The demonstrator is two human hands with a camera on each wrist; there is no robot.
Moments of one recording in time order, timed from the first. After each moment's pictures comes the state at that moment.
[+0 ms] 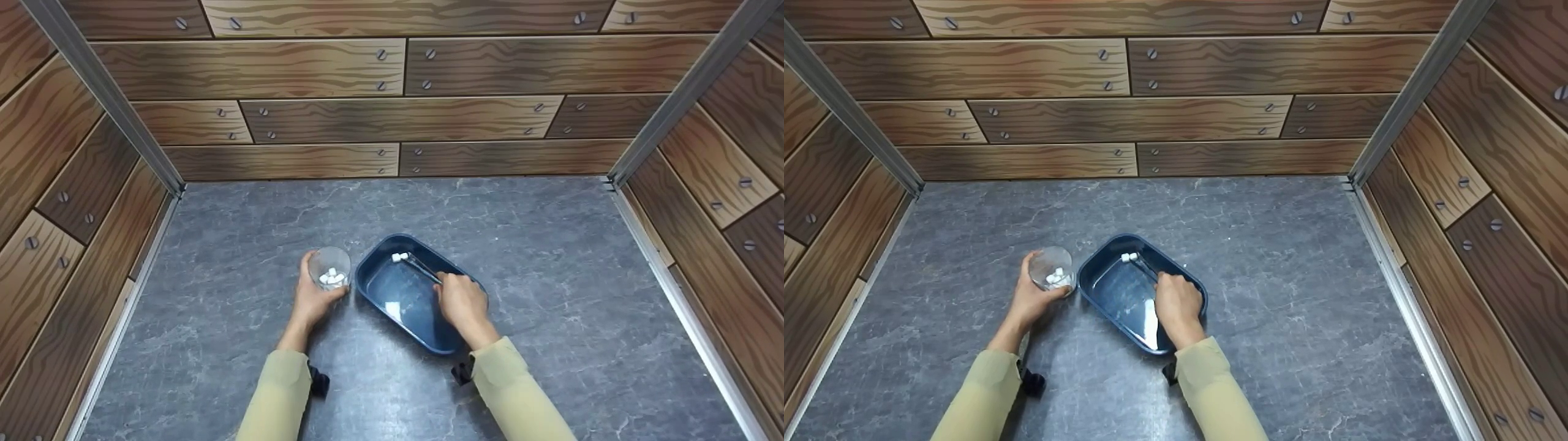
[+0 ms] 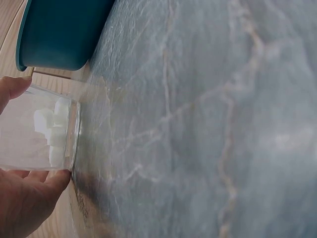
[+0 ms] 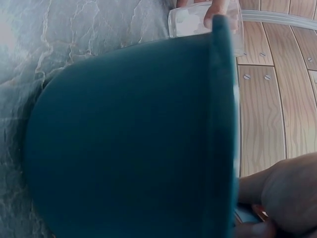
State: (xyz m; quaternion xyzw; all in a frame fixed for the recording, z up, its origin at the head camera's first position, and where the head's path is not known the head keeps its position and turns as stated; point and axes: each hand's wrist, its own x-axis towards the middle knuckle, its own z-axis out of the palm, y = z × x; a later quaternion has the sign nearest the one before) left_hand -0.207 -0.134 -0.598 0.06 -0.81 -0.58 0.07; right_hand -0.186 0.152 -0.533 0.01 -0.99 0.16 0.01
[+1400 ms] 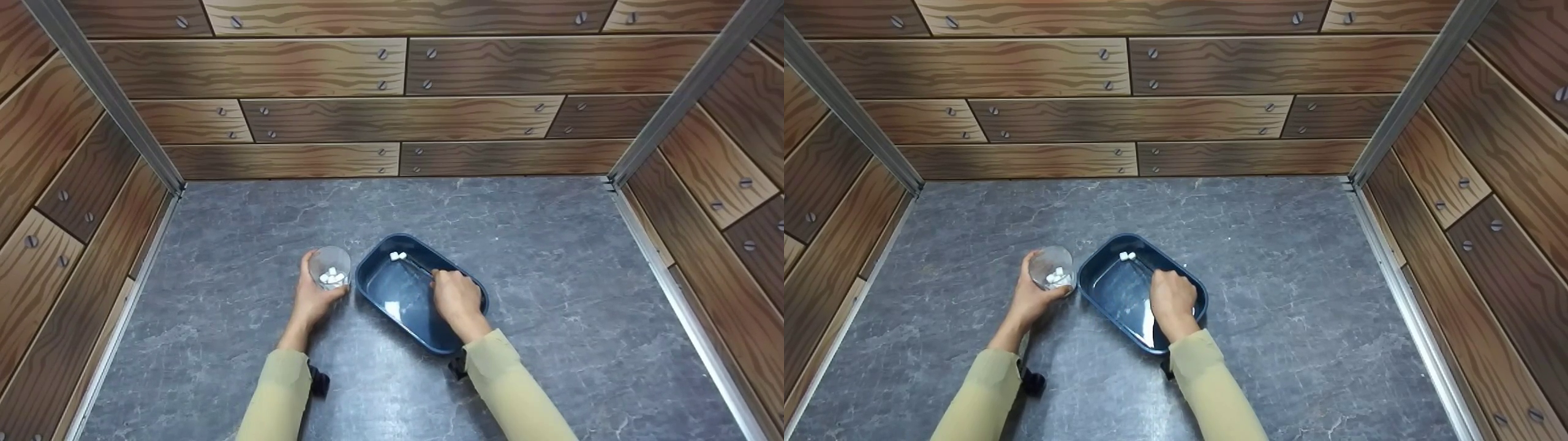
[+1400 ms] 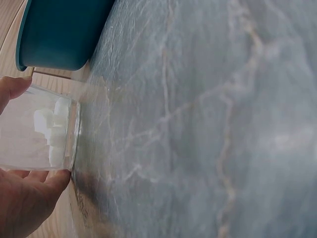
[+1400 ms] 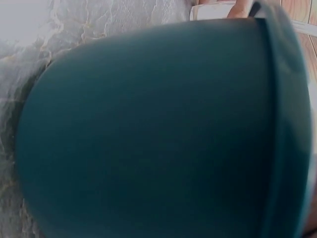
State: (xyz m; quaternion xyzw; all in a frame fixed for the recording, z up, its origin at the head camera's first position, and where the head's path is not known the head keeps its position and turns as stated) left_hand -0.208 -0.134 -0.599 0.06 -0.80 -0.60 0.07; right_hand -0.197 0.143 -0.541 0.03 -0.99 0.13 0.05
